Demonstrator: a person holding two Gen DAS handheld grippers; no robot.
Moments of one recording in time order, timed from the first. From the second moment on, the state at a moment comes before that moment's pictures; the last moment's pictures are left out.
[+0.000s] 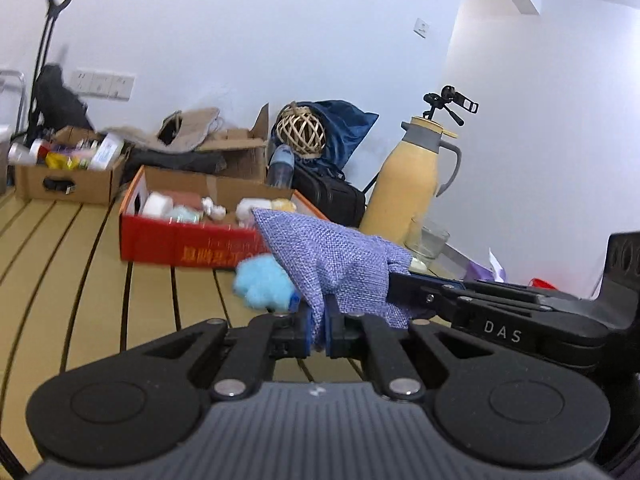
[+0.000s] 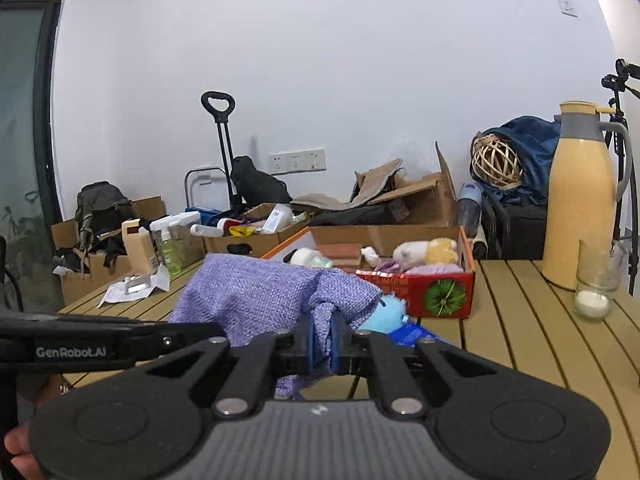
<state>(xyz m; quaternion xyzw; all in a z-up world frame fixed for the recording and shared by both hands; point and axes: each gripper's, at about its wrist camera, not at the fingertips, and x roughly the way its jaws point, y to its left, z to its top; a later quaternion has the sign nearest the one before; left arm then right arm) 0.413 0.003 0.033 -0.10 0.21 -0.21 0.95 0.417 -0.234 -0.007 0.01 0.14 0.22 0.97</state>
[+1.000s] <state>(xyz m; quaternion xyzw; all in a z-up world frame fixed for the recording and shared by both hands) 0.693 0.079 0.041 -0.07 0.23 -0.12 0.96 0.765 -0.137 -0.023 -0.10 0.33 0.18 0.92</state>
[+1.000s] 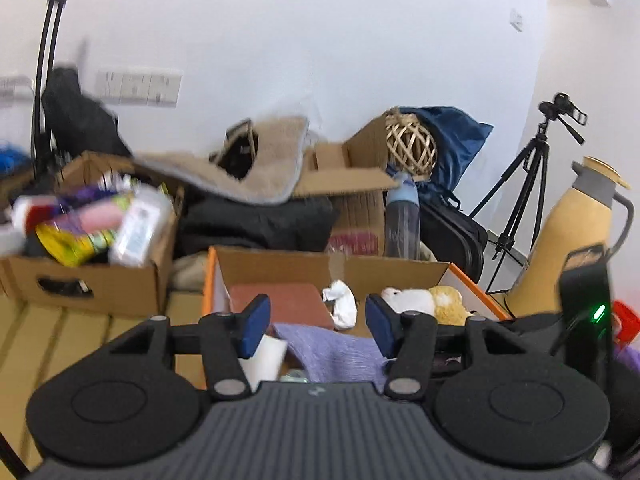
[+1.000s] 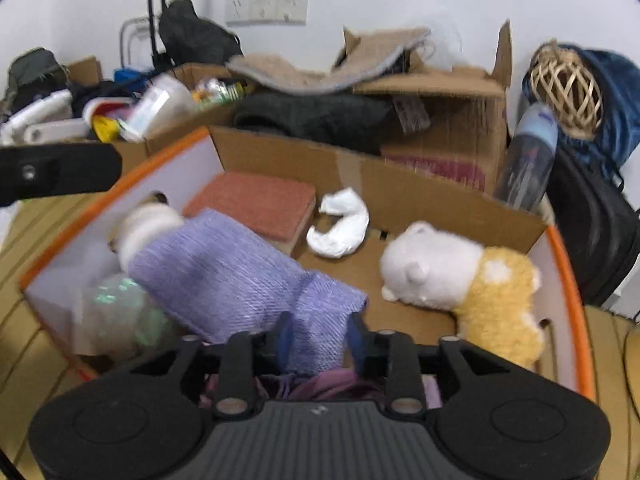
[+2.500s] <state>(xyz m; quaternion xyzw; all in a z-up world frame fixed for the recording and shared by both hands) 0.323 0.040 0.037 -0.04 0.18 -0.11 0.98 0.342 -0.244 -0.032 0.03 0.17 0.20 0.96</state>
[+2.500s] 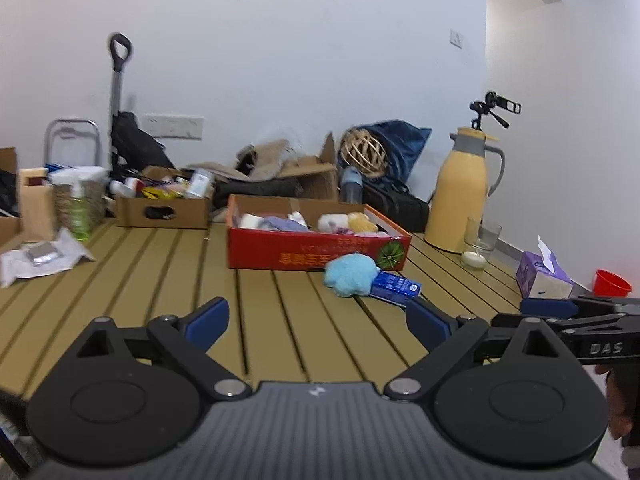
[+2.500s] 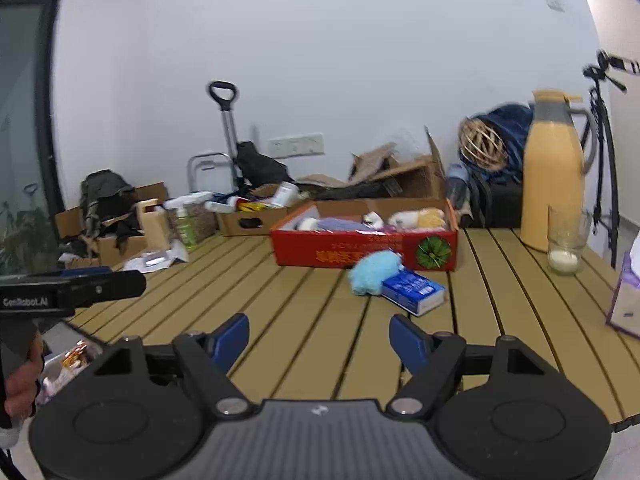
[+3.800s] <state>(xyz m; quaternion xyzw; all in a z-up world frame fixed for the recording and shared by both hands) 0.634 0.010 -0.068 -0.13 0.33 -0.25 0.90 0.634 -0.228 -0.091 0.17 0.27 0.16 0.93</state>
